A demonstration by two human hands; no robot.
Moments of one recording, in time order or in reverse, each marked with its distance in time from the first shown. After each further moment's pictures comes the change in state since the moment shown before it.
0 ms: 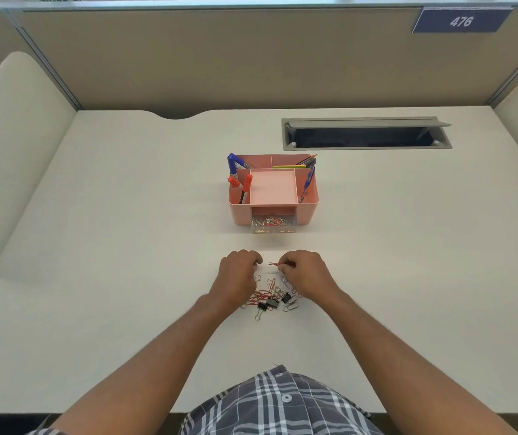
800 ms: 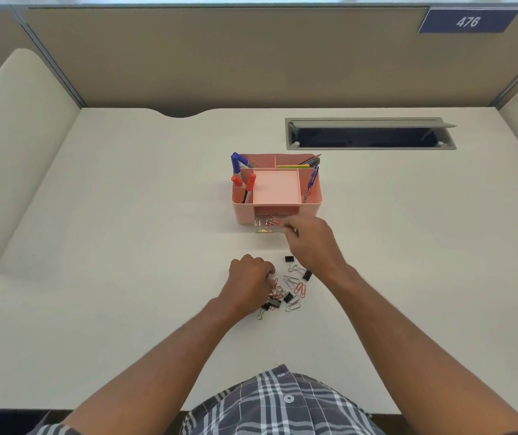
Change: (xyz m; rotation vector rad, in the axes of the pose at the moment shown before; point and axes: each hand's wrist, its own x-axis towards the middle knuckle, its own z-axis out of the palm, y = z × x) left_hand -0.009 0.012 0.010 0.125 -0.054 0.114; right_hand 0.013 -0.038 -0.044 -0.078 0.293 -0.299
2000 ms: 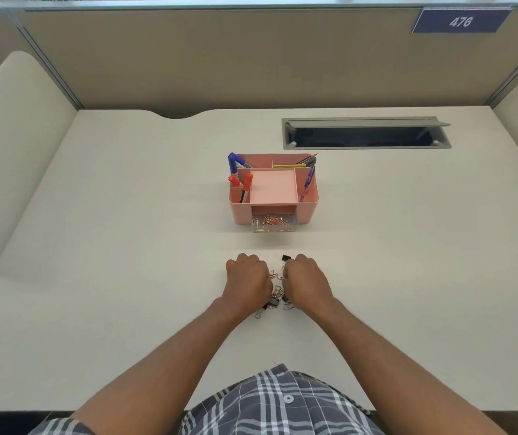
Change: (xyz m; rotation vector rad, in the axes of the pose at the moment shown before) left_hand 0.002 0.006 0.008 0.143 -0.005 -0.113; right_hand -0.054 0.017 0.049 -0.326 -0.352 0.226
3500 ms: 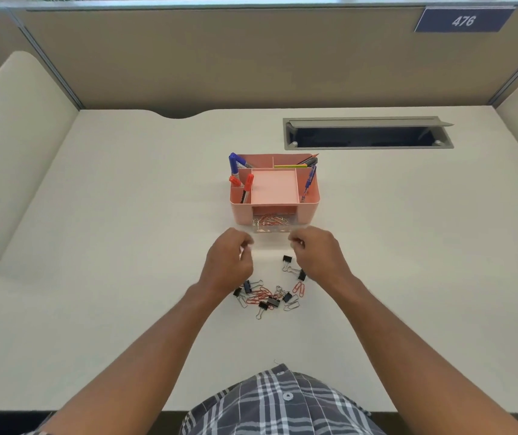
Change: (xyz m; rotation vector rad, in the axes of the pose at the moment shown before) left_hand 0.005 -0.031 -0.051 -0.505 0.345 0.066; right_hand 0.019 0.010 -0.054 0.290 0.265 -0.103
